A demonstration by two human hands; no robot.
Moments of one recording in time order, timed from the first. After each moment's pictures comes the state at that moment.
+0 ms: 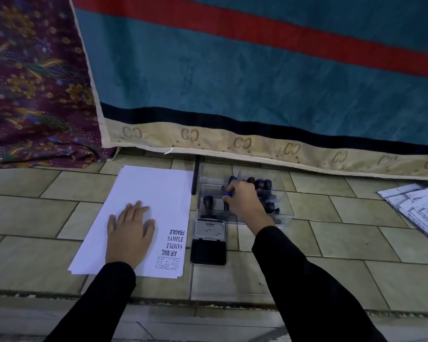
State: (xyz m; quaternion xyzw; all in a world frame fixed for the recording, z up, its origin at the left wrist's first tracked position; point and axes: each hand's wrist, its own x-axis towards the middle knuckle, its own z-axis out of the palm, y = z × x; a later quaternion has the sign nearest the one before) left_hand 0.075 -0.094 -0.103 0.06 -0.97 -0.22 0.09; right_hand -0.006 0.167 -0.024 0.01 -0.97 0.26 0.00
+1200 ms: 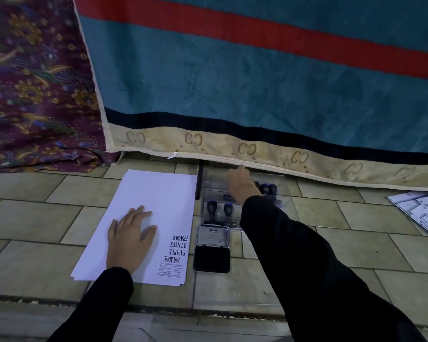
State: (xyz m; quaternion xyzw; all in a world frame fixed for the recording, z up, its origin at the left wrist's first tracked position) left_hand 0.075 -0.101 -0.097 0.06 -0.95 -0.28 0.10; right_hand -0.066 0.146 -0.012 0.02 -1.00 0.03 -0.04
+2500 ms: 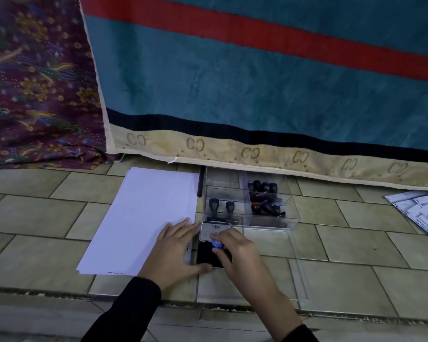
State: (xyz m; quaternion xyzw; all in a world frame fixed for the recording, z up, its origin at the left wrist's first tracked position) left_hand 0.100 -0.040 -0.096 -0.17 -0.95 -0.25 0.01; right_hand 0.132 0.143 -0.023 0.21 -0.92 0.31 0.09
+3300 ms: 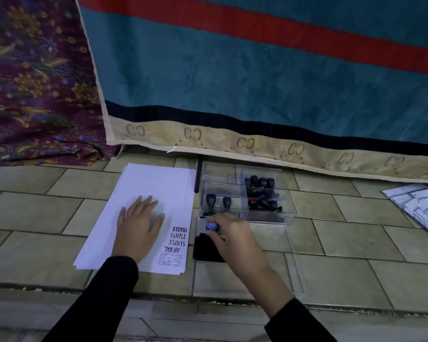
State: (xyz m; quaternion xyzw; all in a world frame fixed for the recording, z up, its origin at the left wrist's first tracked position) left_hand 0.077 -0.090 -0.087 0.00 -0.96 -0.25 0.11; right_hand 0.112 0.139 -0.018 0.17 -0.93 0.33 0.08
